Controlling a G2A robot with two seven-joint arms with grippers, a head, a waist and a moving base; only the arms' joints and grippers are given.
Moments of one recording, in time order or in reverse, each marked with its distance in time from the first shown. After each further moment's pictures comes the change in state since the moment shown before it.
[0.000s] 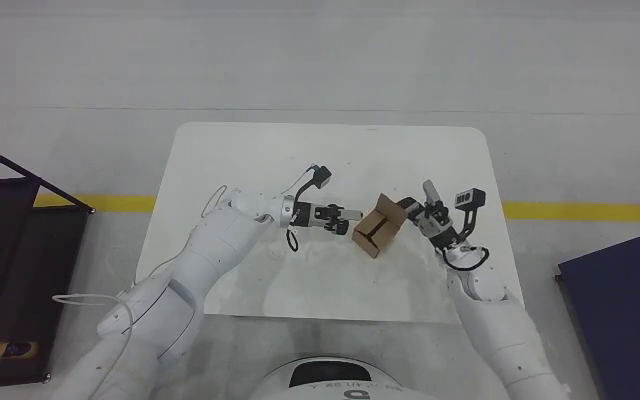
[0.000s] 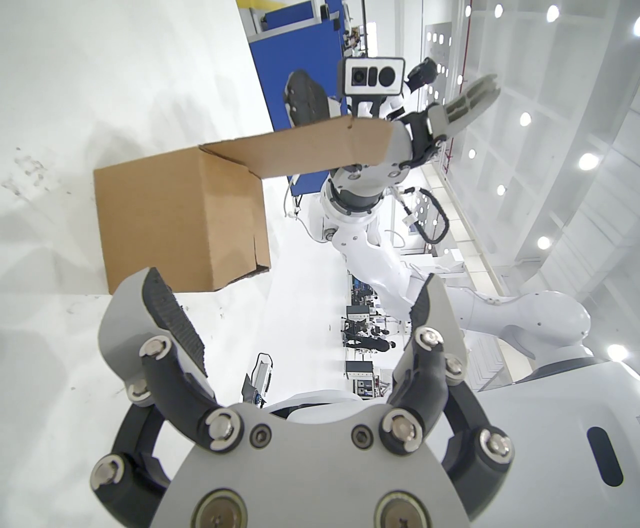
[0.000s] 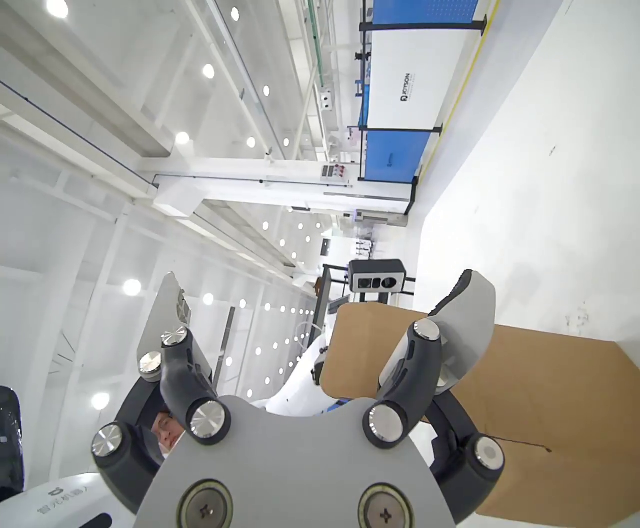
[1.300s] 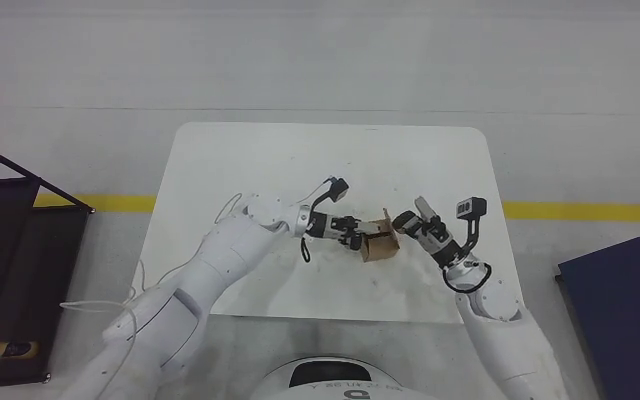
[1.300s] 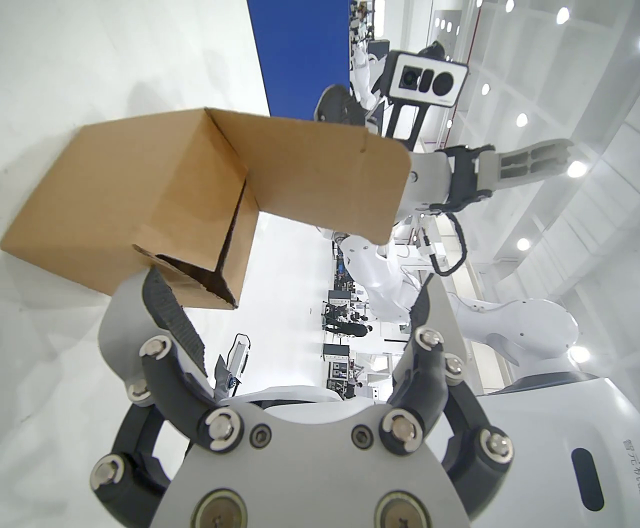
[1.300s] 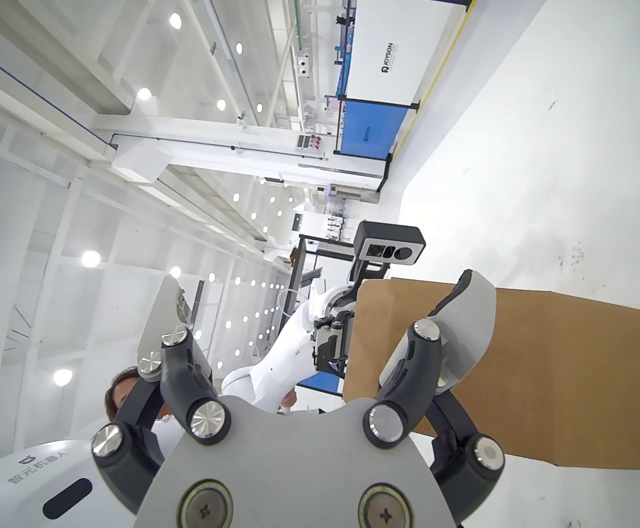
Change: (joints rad) left arm 0.048 -0.020 0.016 -0.109 0.027 0.144 0.018; right arm -0.146 0.018 0.069 -0.212 -0.137 0.105 0.007
